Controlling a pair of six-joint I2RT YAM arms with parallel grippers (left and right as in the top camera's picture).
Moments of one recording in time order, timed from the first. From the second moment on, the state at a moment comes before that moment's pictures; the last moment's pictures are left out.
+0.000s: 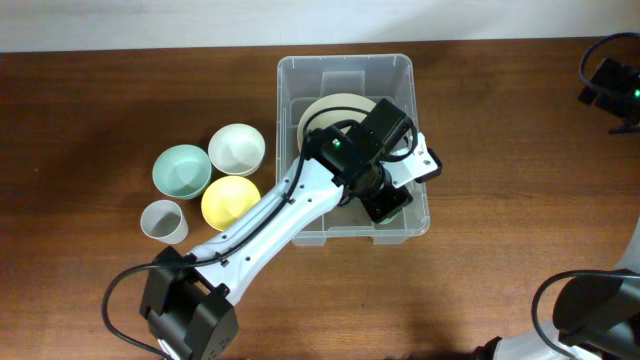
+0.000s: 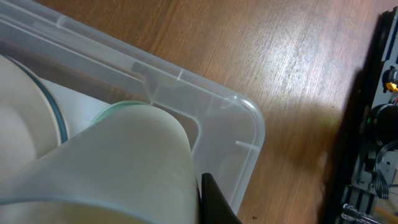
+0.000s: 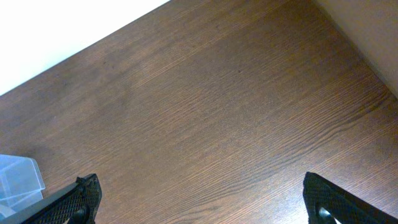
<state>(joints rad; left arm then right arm) -0.78 1.91 1.78 -1.01 0.34 0.29 -0.48 1.76 1.90 -1.02 -0.05 0.09</state>
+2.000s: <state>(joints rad) 0.01 1.85 1.56 -1.44 -0.42 -1.19 -0.48 1.76 1.90 -1.02 -0.05 0.09</state>
